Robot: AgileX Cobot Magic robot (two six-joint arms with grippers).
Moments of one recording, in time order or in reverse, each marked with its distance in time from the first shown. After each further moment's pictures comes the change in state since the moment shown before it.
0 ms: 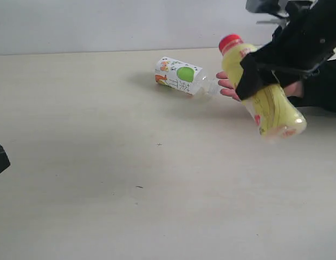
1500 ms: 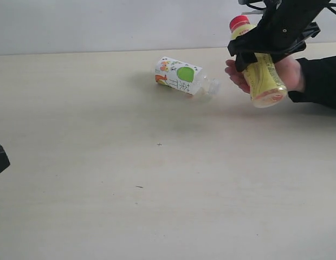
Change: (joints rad) left arm 0.000 0.000 0.000 0.000 -0.002 0.000; right arm 0.000 0.292 -0.248 -0.349 -0.216 0.303
